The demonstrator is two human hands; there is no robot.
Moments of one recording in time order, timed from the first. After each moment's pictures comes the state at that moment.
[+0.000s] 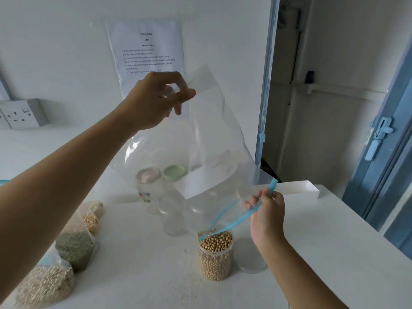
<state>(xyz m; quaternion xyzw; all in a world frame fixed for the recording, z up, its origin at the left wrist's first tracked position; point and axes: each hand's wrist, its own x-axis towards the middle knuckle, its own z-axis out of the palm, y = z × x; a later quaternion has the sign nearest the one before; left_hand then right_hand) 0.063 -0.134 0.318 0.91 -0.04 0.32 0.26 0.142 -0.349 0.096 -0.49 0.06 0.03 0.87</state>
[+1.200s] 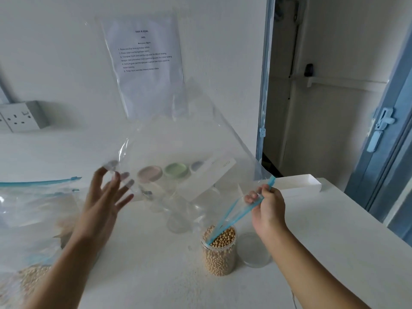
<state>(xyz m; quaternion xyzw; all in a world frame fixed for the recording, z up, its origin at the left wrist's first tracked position) -0.041 -0.090 0.136 0.64 0.09 0.37 0.66 0.162 -0.345 0.081 -0.39 0.06 0.10 0.91</state>
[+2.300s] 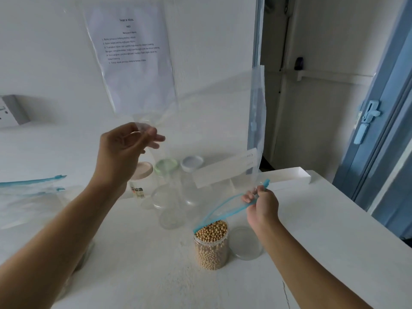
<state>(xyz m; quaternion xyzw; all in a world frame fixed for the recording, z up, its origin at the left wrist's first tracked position) 0.024 -0.130 0.215 0.75 0.03 0.41 0.53 0.185 -0.351 0.054 -0.34 0.13 0.11 0.92</state>
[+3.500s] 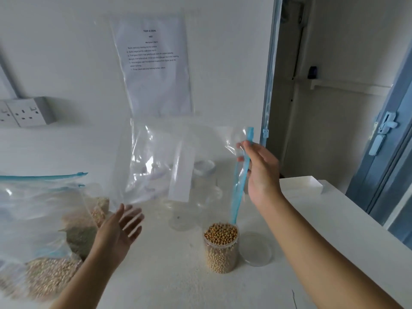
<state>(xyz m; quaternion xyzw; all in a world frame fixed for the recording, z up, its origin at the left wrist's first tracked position) -0.038 -0.067 0.055 0.43 0.33 0.27 0.79 0.154 -0.323 0.161 -0.49 -0.12 0.02 0.86</state>
